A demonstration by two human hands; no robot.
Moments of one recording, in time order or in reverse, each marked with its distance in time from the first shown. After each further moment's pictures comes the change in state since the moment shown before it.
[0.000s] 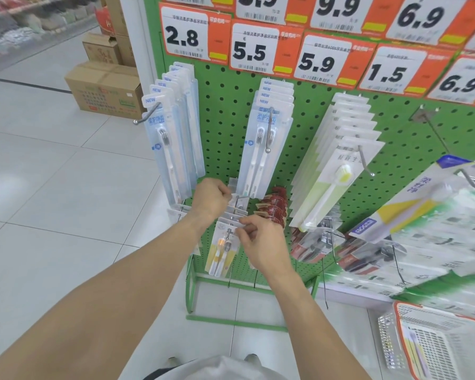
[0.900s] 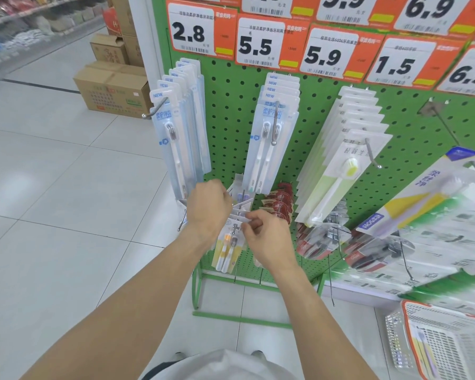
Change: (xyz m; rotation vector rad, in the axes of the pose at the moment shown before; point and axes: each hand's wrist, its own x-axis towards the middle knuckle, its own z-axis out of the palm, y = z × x) left_hand -0.039 0.001 -0.011 0.385 0.233 0.142; right_hand -0.001 -0.002 0.000 0.023 -0.011 0.058
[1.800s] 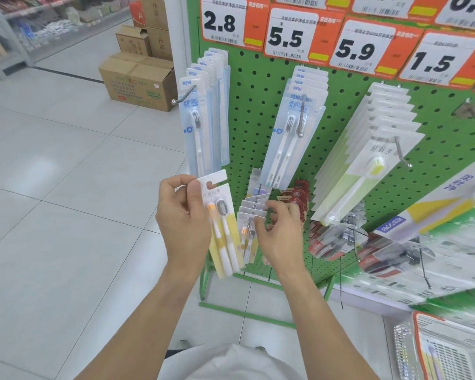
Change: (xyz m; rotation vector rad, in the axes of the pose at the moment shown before) left_hand -0.090 0.000 -0.072 -0.958 0.507 -0.205; right_hand -0.010 -0.002 0.013 0.015 0.108 0.021
